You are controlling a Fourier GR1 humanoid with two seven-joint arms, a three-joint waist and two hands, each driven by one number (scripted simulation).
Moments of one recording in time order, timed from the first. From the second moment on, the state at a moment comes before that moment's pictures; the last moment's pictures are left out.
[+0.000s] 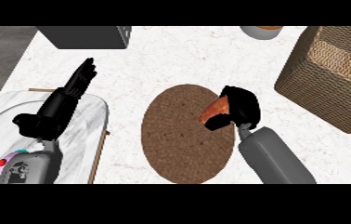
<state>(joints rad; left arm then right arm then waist) -0.18 0.18 0.07 -1.58 -0.07 -0.22 0.02 -0.45 -0.18 0.44 -1.14 0.83 -0.13 0.66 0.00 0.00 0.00</state>
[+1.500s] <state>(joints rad) -0.18 0.17 0.06 -1.59 -0.08 -0.22 0.03 -0.61 -0.21 0.06 -1.84 0.93 -0.08 0.98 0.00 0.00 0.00</state>
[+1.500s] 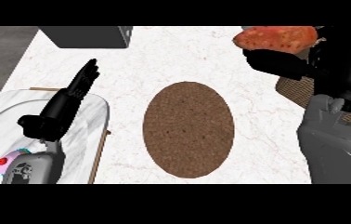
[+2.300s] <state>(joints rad) -0.17 0.17 0.07 -1.58 -0.08 -0.24 0.01 -0.85 -0.42 -0.28 -1.32 0.88 -0.30 0.74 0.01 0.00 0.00</state>
